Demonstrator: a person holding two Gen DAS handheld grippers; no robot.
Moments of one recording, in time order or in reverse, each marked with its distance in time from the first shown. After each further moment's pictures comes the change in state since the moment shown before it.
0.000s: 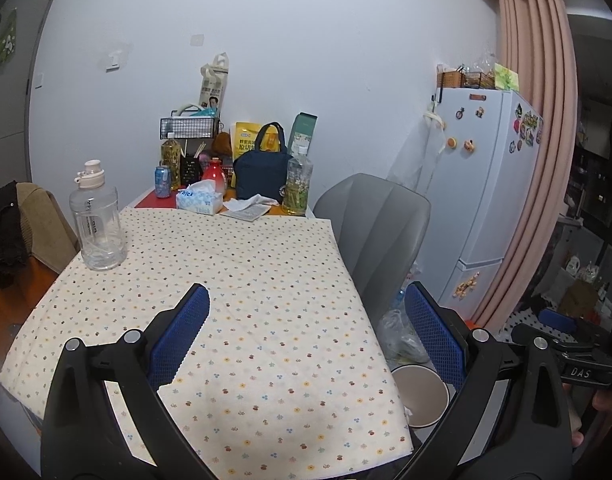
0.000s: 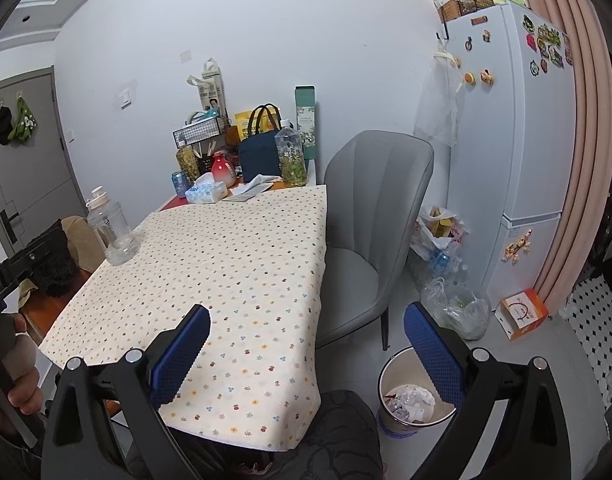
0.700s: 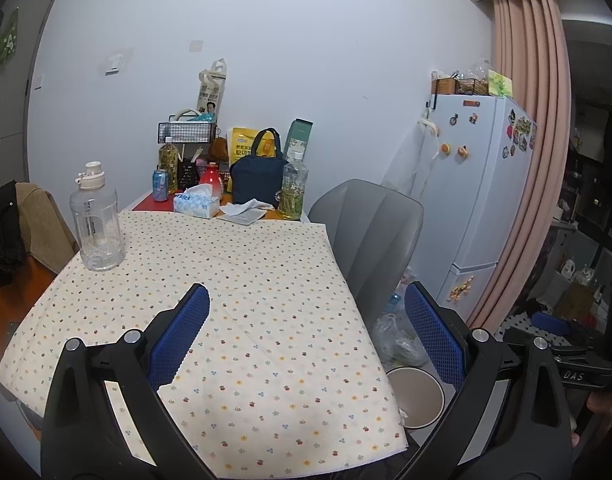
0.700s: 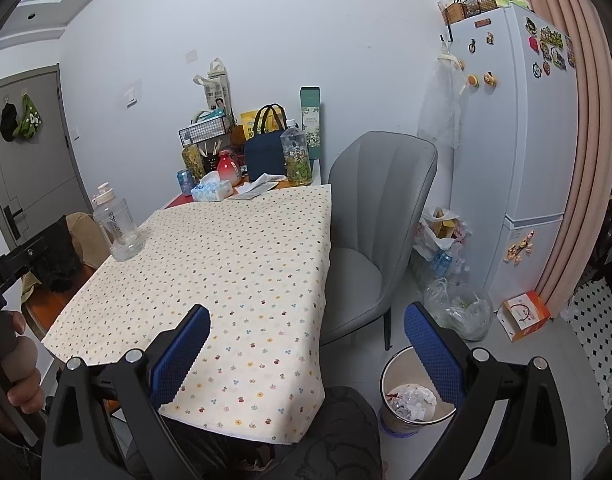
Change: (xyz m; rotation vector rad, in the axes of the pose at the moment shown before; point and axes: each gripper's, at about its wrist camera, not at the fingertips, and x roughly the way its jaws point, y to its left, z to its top) left arm -0.012 0.001 -0.007 -0.001 -0.022 -0.023; right arm -0.004 0.005 -0.007 -0.010 -0.001 0.010
